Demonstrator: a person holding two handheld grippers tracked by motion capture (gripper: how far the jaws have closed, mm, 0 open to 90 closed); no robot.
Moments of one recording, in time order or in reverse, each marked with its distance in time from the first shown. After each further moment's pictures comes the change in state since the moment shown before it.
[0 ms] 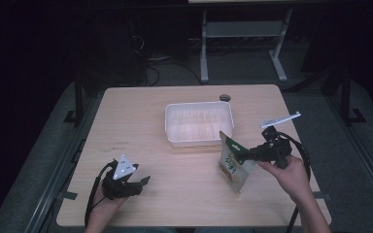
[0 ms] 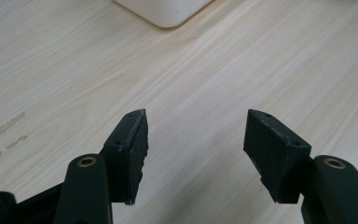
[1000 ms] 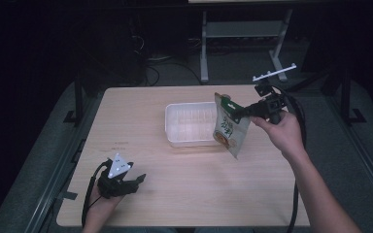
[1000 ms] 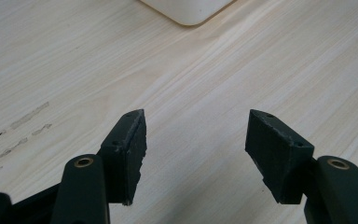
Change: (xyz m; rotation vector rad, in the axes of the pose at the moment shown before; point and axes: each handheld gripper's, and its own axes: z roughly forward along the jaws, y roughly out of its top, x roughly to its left) left arm 0.008 -0.004 -0.004 -0.004 0.035 -0.029; right arm 0.006 0.108 -0.018 -0.015 -0.154 0.039
